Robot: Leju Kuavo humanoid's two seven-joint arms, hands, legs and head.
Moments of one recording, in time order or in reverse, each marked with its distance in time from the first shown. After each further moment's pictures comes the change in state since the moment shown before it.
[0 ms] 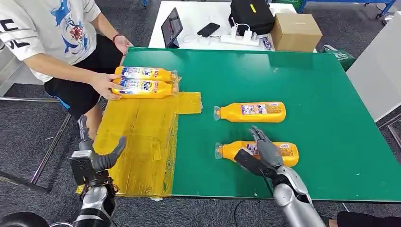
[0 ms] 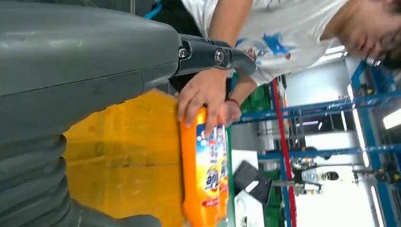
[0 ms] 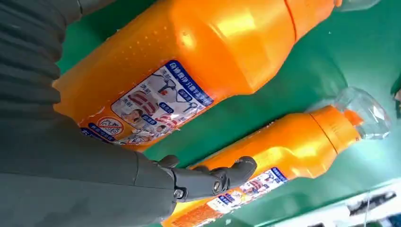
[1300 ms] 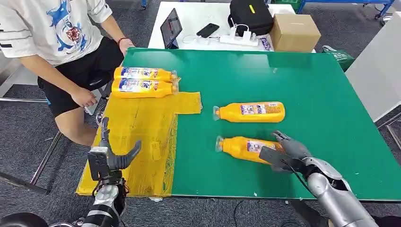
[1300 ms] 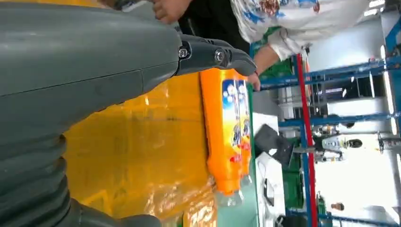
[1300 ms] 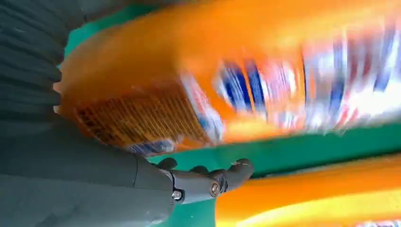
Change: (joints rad) left arm -0.056 -0.016 -0.052 0.155 0.021 -0.072 0.015; right arm -0.097 -0.286 0.158 0.037 -0.135 0.202 0.093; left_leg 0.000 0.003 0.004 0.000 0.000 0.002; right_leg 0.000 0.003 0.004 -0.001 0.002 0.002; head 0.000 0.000
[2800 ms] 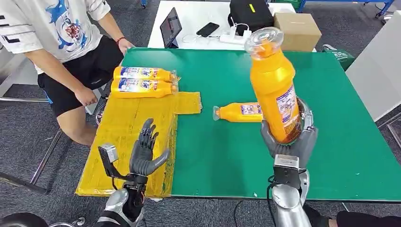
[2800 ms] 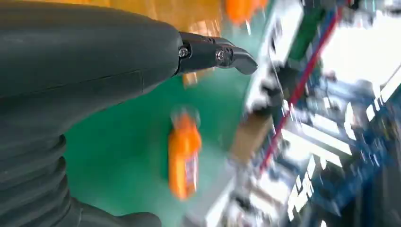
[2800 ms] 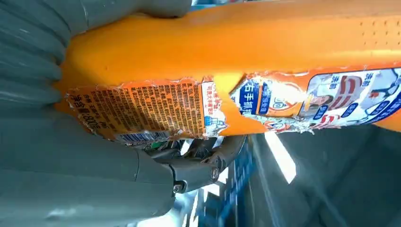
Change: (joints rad) left arm 0.074 -0.015 -0.225 -0.133 0.401 -0.525 0.227; right arm 0.220 0.537 -0.298 -0.450 -0.173 -0.723 -0.618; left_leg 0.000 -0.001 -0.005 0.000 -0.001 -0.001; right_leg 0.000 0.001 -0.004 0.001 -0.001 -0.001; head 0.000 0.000
